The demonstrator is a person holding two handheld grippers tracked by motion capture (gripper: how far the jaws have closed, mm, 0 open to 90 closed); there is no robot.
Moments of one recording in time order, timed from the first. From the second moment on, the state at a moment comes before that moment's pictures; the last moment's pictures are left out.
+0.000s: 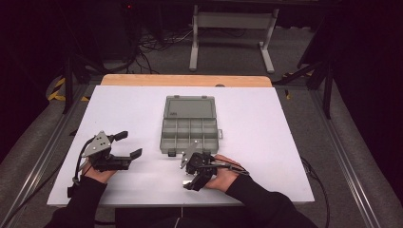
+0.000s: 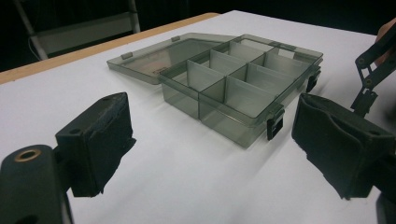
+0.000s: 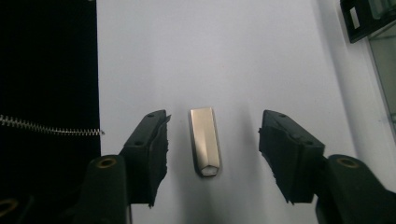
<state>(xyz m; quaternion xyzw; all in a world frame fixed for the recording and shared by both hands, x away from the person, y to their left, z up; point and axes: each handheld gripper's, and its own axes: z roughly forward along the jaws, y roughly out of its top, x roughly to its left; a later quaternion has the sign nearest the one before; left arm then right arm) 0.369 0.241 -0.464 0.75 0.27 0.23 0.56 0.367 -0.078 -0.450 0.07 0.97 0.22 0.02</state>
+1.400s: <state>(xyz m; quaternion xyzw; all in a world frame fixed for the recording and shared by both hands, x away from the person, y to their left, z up) 0.369 0.240 -0.464 0.75 0.27 0.22 0.56 0.359 -0.073 -0.454 0.03 0.98 0.19 0.04</state>
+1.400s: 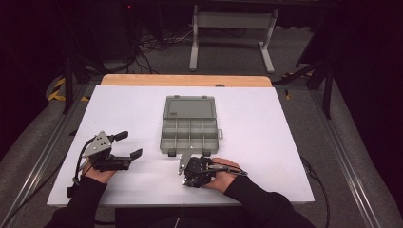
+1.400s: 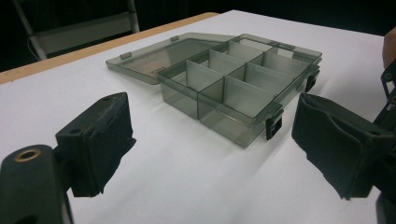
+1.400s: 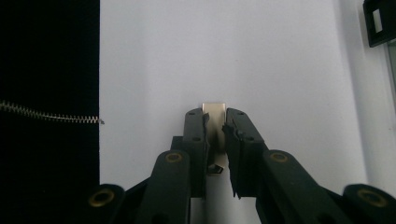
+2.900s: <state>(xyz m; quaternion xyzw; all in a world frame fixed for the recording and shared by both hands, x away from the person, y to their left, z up) 0.369 0.241 -0.464 0.75 0.27 0.22 0.56 0.380 -0.099 -0.386 0.05 0.96 0.27 0.10</state>
